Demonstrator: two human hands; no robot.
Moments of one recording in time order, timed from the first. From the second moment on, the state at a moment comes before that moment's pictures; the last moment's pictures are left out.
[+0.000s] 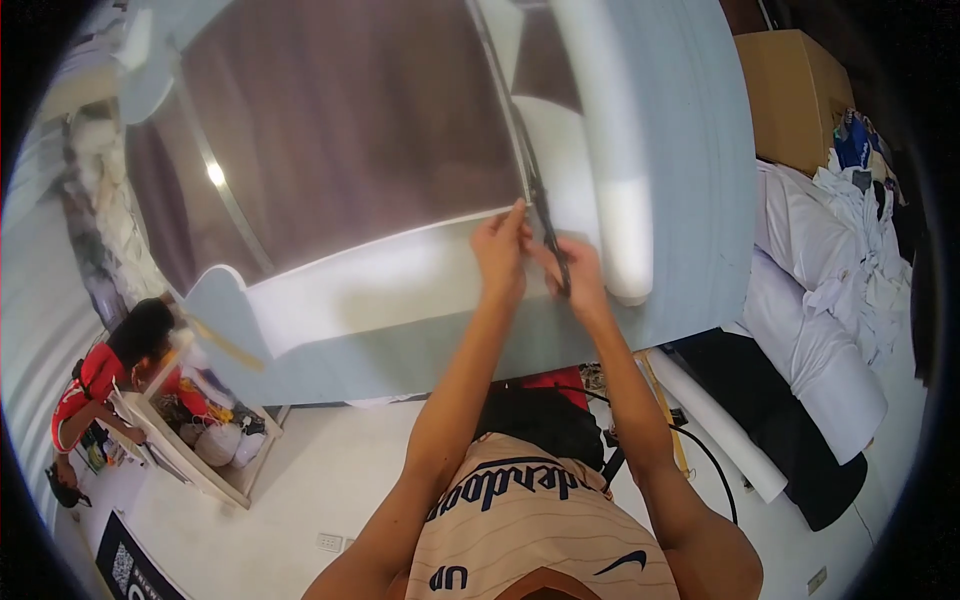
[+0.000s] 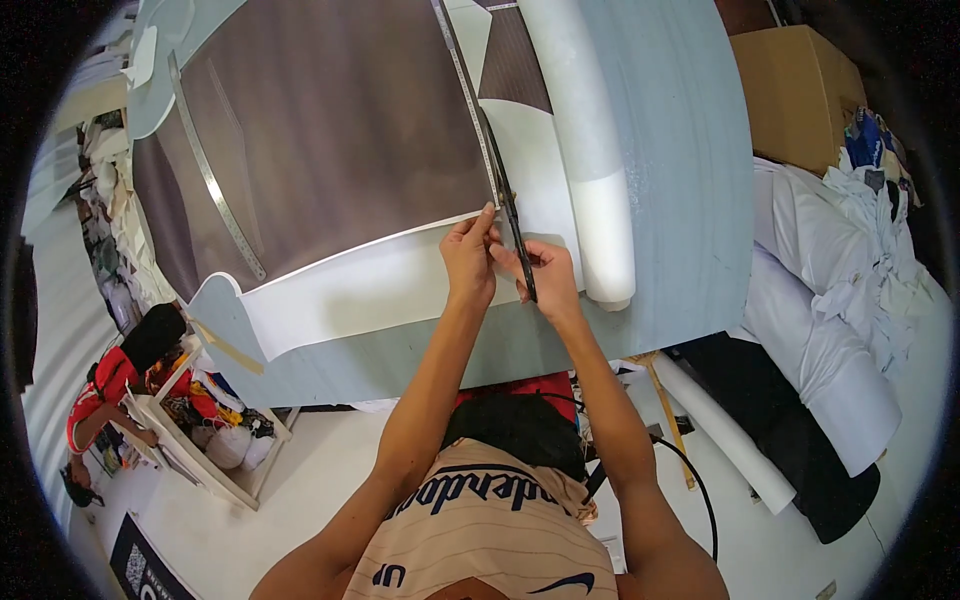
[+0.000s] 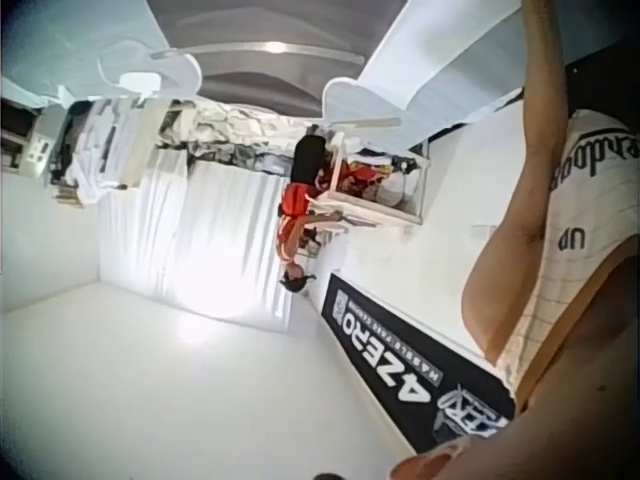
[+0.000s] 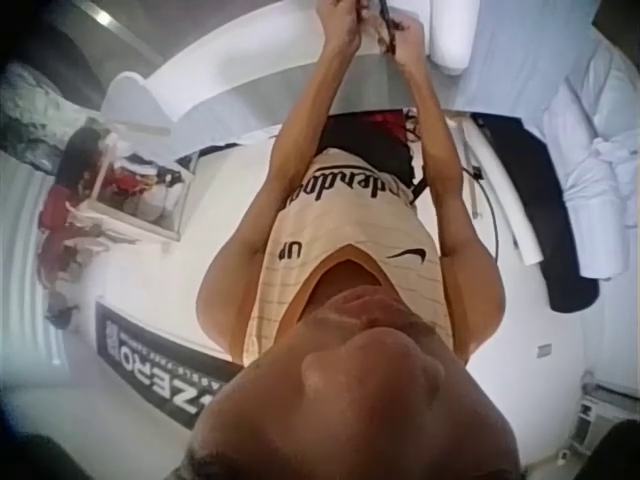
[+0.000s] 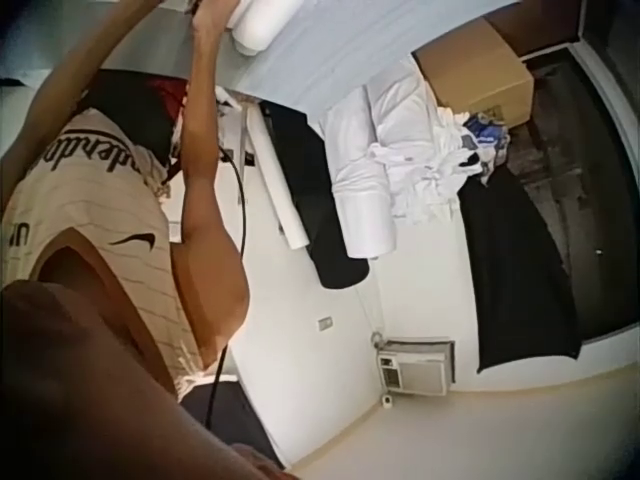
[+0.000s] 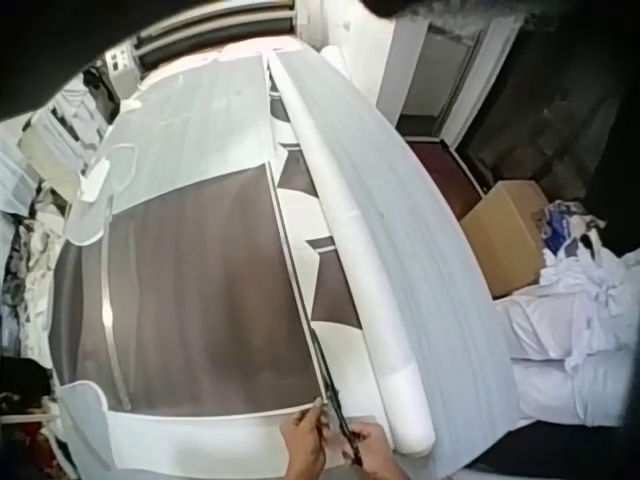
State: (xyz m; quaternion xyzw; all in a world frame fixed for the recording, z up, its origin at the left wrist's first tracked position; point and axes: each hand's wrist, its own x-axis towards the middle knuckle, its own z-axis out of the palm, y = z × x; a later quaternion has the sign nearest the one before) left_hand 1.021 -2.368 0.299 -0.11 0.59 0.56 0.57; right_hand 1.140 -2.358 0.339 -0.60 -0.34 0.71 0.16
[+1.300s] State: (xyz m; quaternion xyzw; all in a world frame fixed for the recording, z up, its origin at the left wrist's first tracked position) left_hand 1.006 -2.348 0.306 -0.12 0.61 0.51 0.60; right_hand 1.025 -2.129 0.318 -0.56 -0.36 0.70 0.25
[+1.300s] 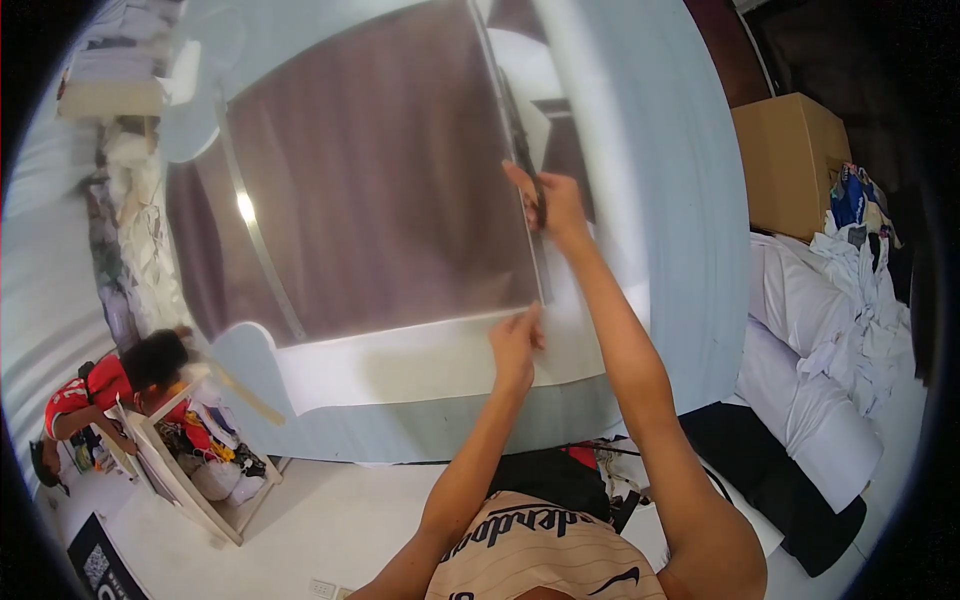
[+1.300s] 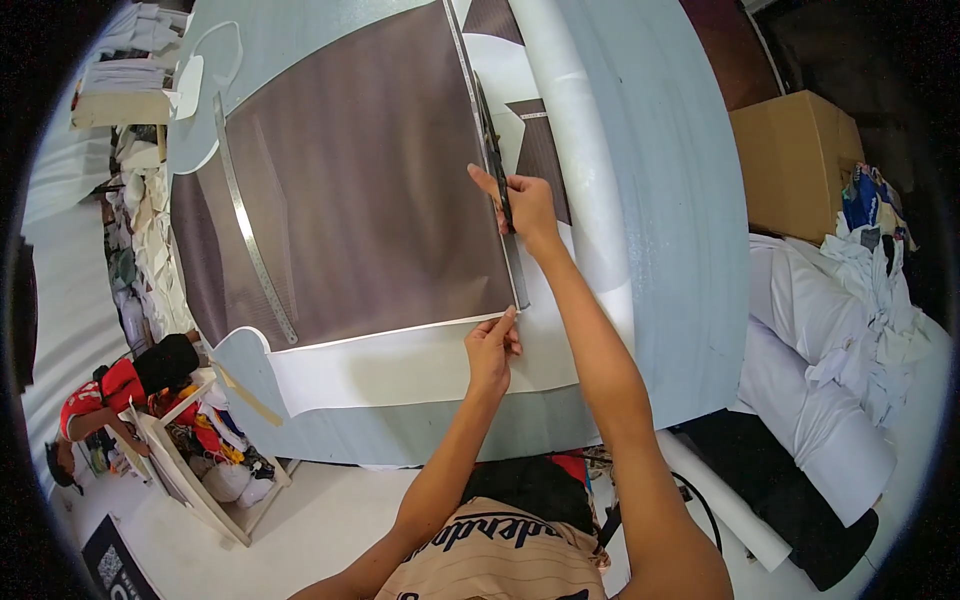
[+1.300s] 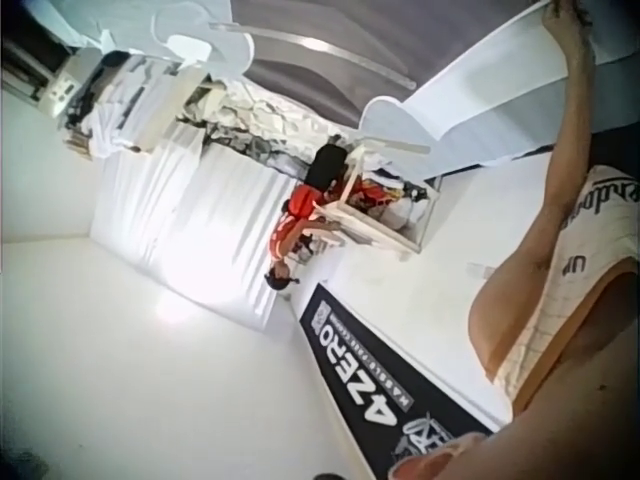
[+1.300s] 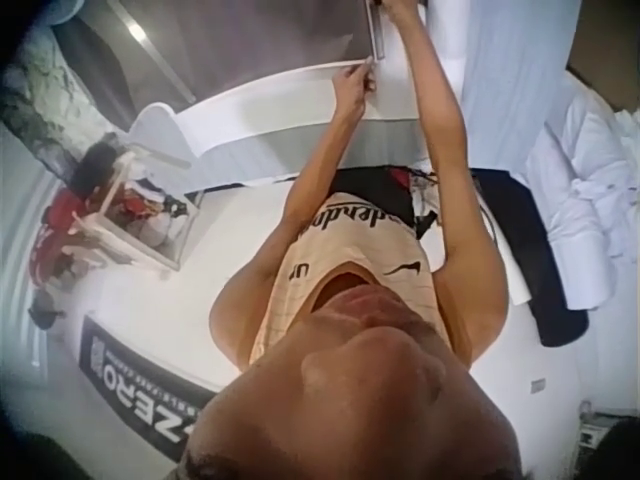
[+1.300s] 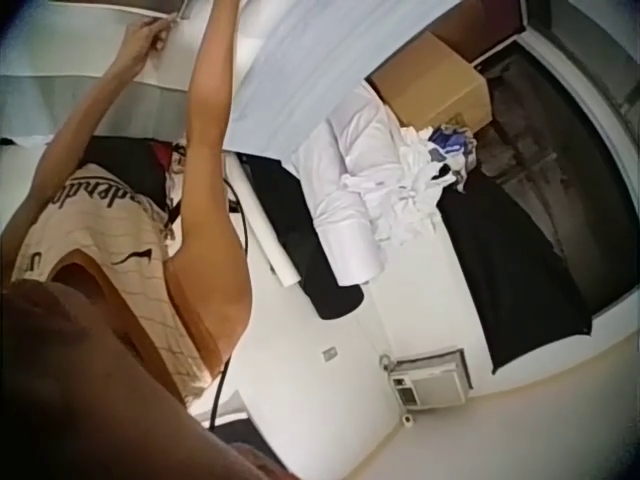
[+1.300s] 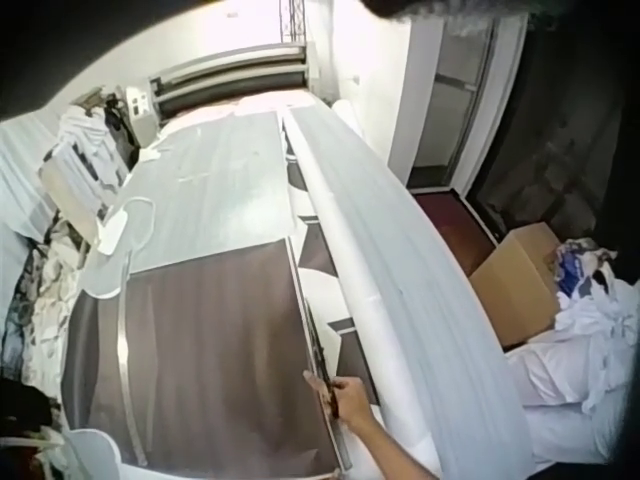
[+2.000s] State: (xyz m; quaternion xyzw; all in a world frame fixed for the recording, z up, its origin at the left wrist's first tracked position) left_hand 0.999 -2.351 0.316 -0.12 0.58 0.53 0.61; right_hand 0.976 -2.050 0.325 -0.57 -0.41 0.67 0.25
